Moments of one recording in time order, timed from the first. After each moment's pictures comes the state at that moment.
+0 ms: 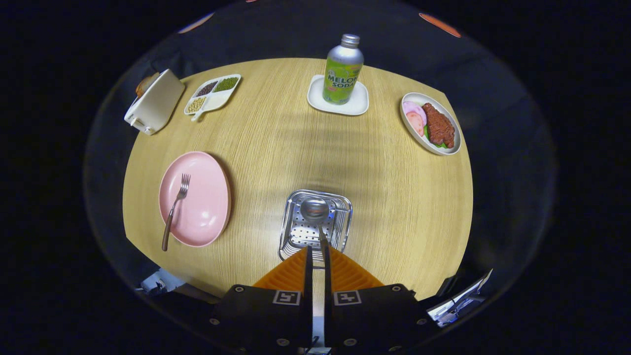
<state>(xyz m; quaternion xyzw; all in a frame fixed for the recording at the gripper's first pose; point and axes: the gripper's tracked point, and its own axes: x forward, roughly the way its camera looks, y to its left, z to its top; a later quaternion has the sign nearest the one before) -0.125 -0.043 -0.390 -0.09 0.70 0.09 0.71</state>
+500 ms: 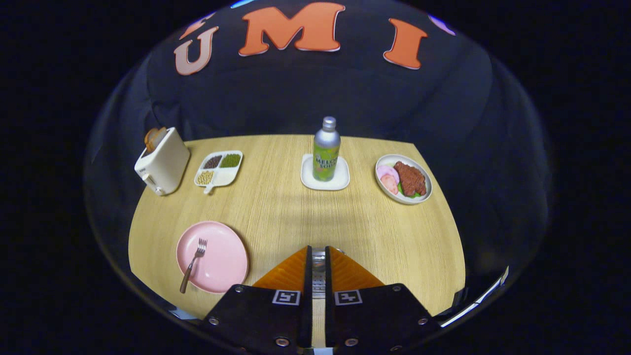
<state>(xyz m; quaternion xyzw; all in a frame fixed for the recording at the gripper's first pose) -0.060 -0.018 -0.320 -0.05 0.48 0.05 0.87</state>
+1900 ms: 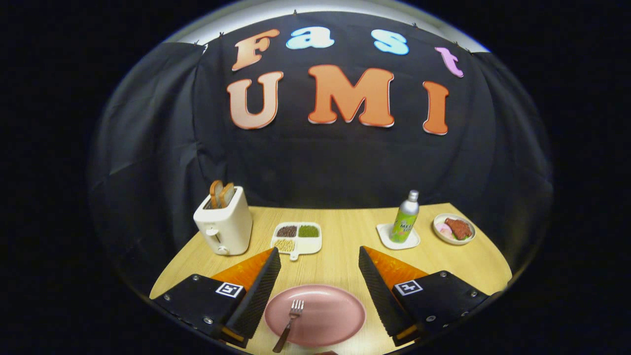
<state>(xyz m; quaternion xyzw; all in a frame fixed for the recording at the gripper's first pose) -0.084 0.211 -0.296 0.00 0.34 0.10 0.94</state>
